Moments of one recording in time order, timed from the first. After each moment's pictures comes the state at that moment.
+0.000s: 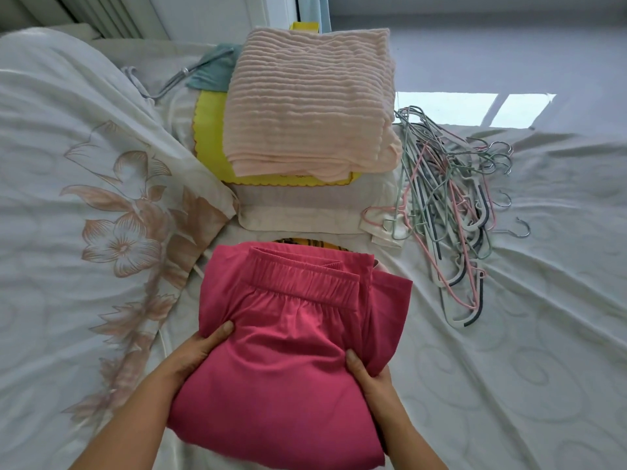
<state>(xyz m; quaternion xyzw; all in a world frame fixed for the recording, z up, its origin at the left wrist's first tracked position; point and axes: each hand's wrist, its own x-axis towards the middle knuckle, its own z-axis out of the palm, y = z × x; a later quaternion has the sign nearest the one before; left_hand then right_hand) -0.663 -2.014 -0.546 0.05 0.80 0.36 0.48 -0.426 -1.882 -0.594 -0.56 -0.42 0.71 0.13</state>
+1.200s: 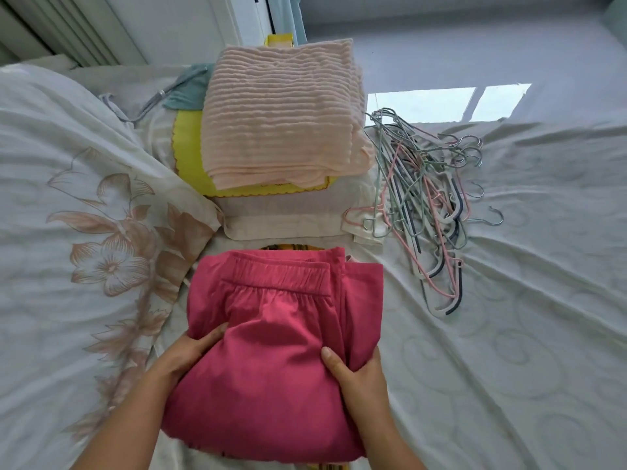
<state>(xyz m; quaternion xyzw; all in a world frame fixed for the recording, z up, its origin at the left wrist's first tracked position) -0.651 -1.986 -0.532 0.06 0.84 0.35 0.40 -0.426 -1.888 -0.554 -0.57 -0.47 0.65 0.19</state>
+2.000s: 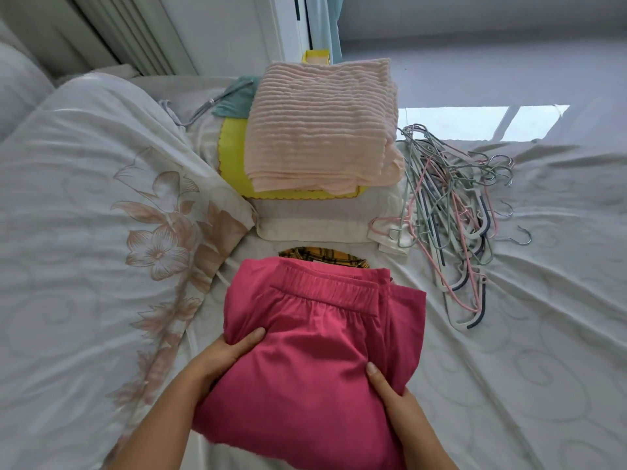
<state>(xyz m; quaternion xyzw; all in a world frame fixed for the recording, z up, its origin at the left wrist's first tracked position) -0.623 -2.008 -0.500 0.05 0.81 0.36 0.46 -0.390 -1.894 -0.545 -0.57 -0.40 0.71 0.09</state>
